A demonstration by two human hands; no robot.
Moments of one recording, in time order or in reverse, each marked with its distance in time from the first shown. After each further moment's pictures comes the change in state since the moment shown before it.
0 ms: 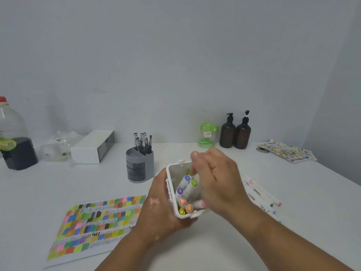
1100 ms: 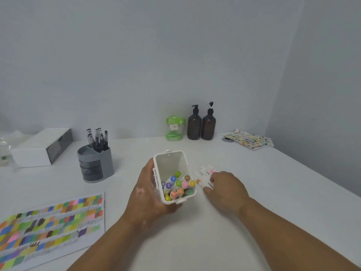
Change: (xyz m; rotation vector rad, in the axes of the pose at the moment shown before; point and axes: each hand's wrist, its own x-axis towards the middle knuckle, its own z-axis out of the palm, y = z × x) left_hand 0.020 0.017 0.069 -0.247 -0.123 -0.105; right_hand -0.032 0.179 -0.066 -0.734 -0.424 0.486
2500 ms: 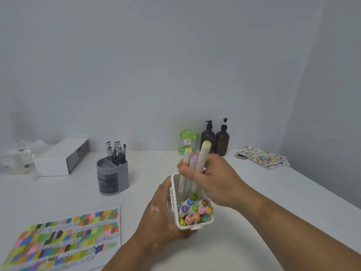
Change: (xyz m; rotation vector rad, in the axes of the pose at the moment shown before) left_hand 0.000 -0.010 -0.010 0.138 -0.023 0.068; right_hand -0.020 -0.111 -0.099 0.779 -0.011 -0.435
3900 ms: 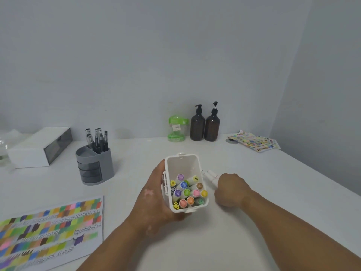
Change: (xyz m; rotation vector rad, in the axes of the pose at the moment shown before) left_hand 0.010 0.020 0.012 -0.162 -0.102 -0.079; right_hand -0.009 0.159 -0.018 -0.785 -0.198 0.609
